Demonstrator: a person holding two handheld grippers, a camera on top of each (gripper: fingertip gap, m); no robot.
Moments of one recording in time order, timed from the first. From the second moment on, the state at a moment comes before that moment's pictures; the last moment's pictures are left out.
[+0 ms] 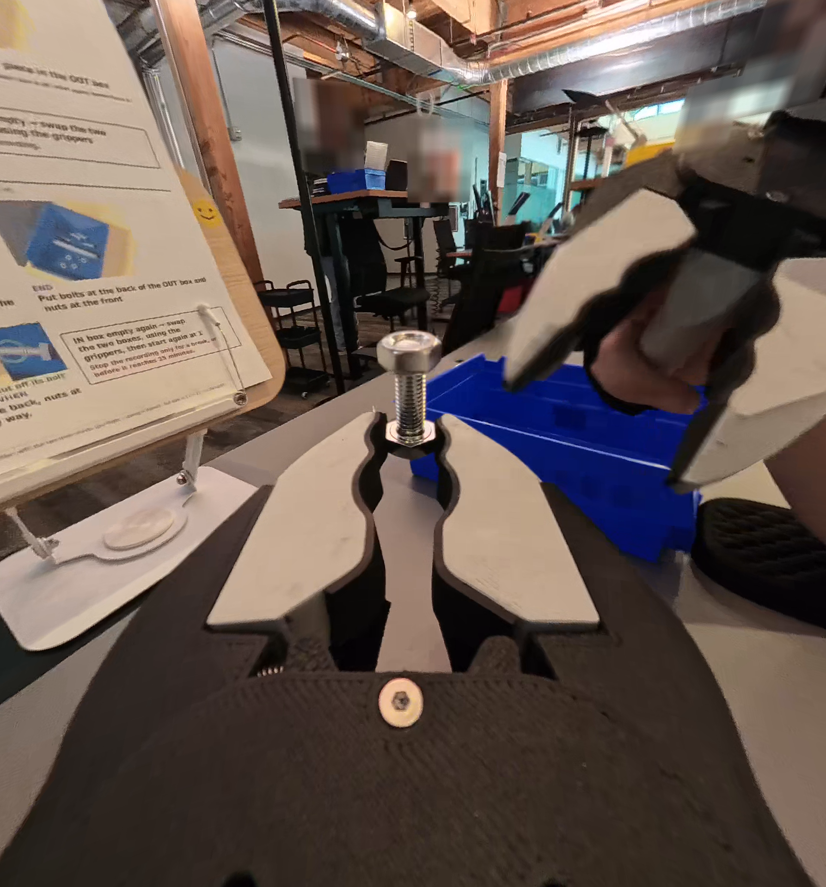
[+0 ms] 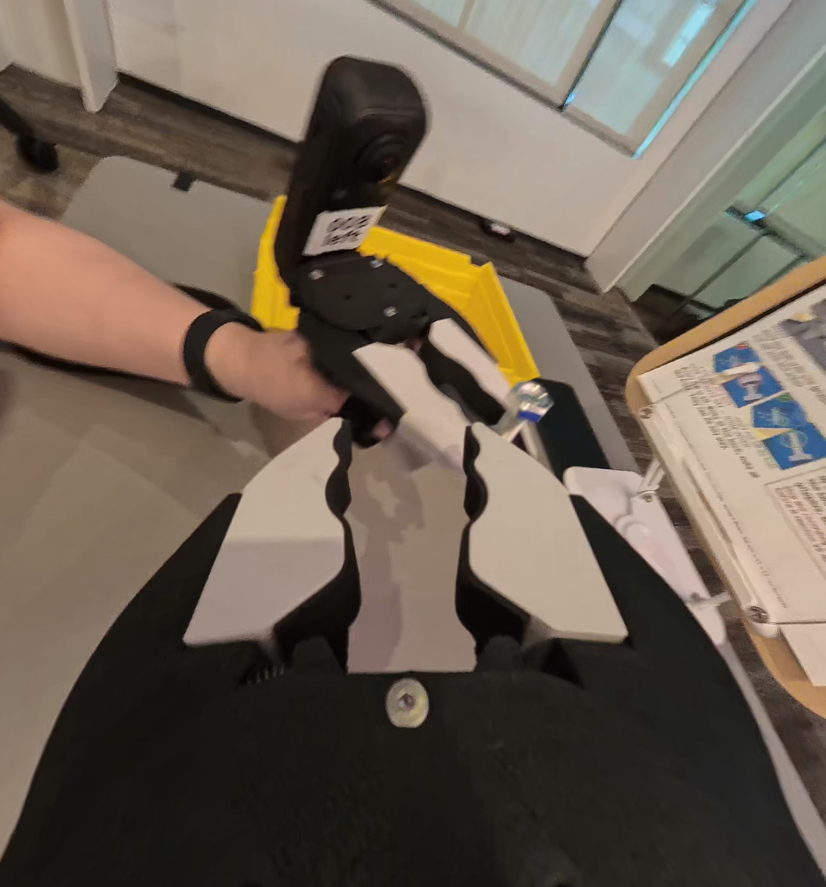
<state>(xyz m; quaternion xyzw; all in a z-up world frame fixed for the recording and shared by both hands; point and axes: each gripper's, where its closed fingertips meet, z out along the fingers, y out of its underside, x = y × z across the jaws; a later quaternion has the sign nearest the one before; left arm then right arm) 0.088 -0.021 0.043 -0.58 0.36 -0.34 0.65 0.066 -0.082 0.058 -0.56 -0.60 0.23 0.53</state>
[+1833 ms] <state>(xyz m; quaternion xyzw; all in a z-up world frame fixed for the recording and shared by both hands) 0.088 -0.050 0.069 -0.58 0.44 -0.37 0.57 0.071 -0.115 0.086 -0.49 -0.63 0.22 0.57</state>
